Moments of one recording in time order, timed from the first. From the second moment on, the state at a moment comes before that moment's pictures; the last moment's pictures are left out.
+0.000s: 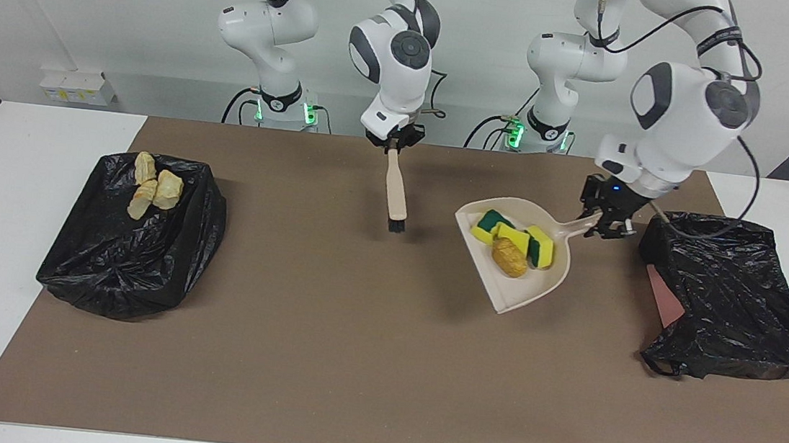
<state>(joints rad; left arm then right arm) 0.08 -0.02 0.01 -1.91 -0.14 1.85 1.46 0.45 -0.01 0.36 -2.32 0.19 2.10 0.63</state>
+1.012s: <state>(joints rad) 0.42 0.19 0.01 -1.54 0.30 1.82 1.89 0.36 -0.01 0.34 -2.20 0.12 2.18 0.63</state>
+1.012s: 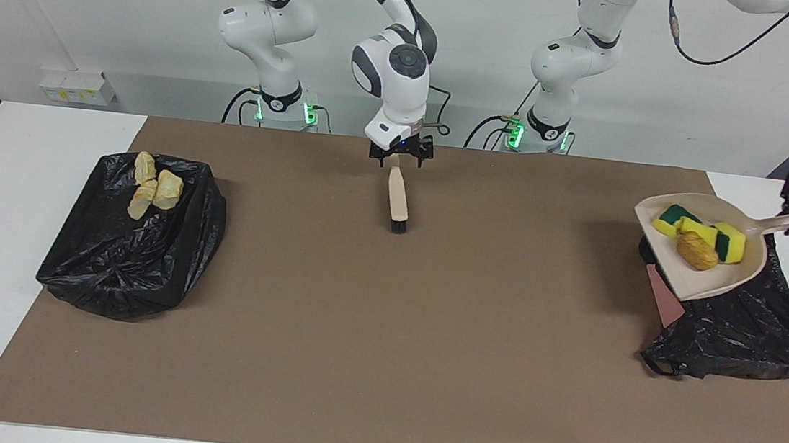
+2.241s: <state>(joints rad) 0.29 0.20 -0.02 -1.56 1.02 1.87 1.54 0.06 -0.02 -0.02 -1.72 -0.03 1.81 0.14</state>
